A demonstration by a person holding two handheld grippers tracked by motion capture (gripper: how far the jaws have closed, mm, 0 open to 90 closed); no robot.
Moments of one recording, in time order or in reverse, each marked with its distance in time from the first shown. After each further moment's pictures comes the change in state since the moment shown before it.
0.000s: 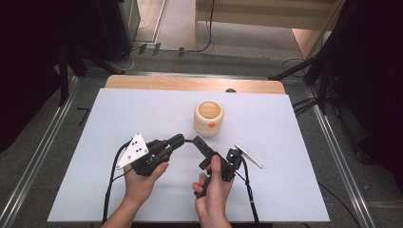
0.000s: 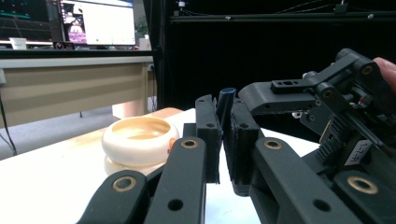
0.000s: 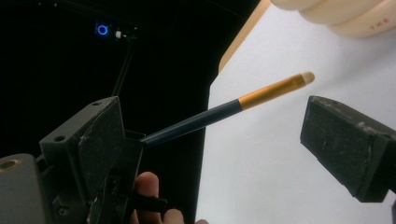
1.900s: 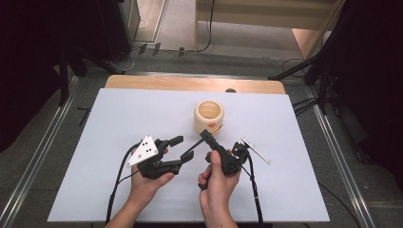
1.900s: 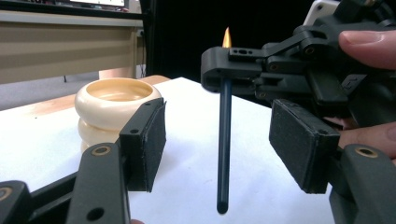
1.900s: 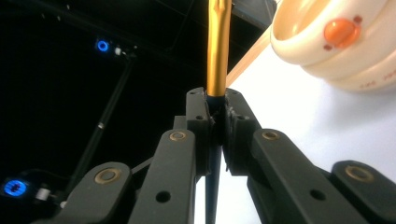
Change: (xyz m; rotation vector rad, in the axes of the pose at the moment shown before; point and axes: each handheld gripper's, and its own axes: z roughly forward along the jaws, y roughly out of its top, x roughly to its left) left arm -0.008 -0.009 0.010 0.133 -0.027 -0.074; right arm 0.016 0.017 -0.005 -0.107 -0.044 -0.151
